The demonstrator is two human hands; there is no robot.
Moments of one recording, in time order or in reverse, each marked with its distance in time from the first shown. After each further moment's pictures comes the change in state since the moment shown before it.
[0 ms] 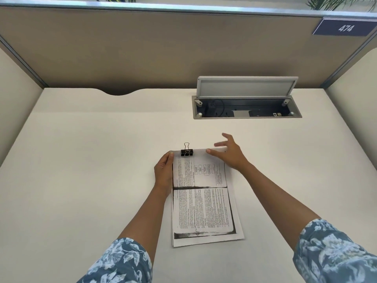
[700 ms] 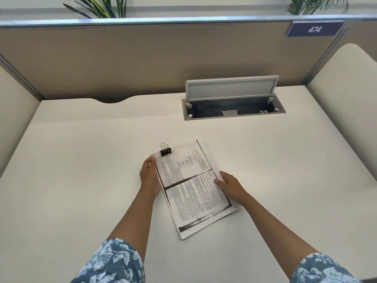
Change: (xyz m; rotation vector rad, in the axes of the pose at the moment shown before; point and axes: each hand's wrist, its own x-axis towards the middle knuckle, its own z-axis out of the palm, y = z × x) left_hand -0.017 0.014 -0.018 -0.163 0.097 -0.116; right_hand -0.105 0.066 0.021 0.072 -0.099 0.097
